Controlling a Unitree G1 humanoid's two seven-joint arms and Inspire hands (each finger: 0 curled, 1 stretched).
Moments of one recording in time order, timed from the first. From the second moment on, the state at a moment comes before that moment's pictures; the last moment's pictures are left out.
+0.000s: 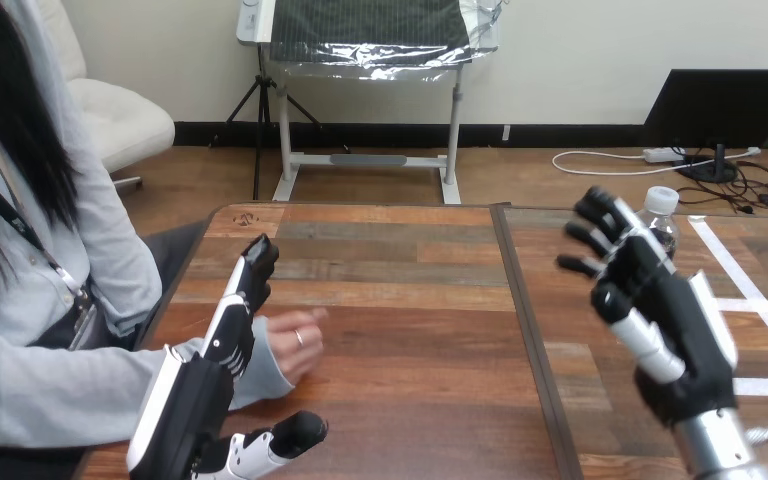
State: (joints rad) left arm 0.18 0.19 -0.05 0.46 -0.08 -1.10 -0.22; right arm -0.23 -0.19 -0.25 0.88 0.29 -0.91 0.56
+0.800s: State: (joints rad) left arm 0.15 0.19 -0.01 0.46 -0.09 -1.10 -0.25; right arm -0.42 -0.29 -0.30 1.03 0.27 -0.92 0.46
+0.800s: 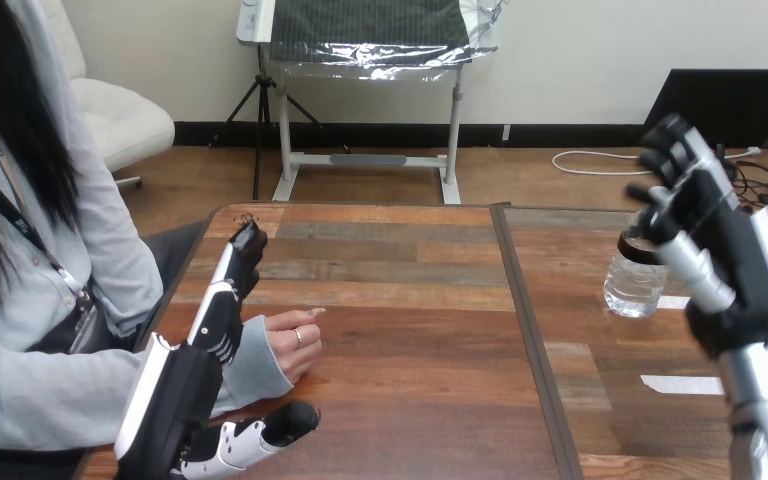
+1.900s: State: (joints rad) left arm 0.15 0.19 0.00 0.46 -0.09 -1.09 -0.26; right arm -0.60 -0.38 -0.34 1.21 0.22 -0.84 0.27
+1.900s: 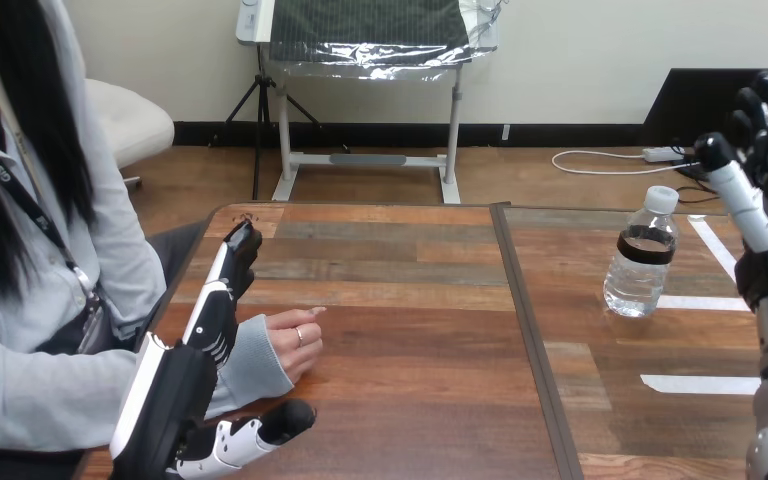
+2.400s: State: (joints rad) left arm 0.15 0.19 0.01 0.46 -0.10 -1.09 -0.28; right arm -0.64 -0.40 -0.33 1.25 0.16 -0.76 0.16
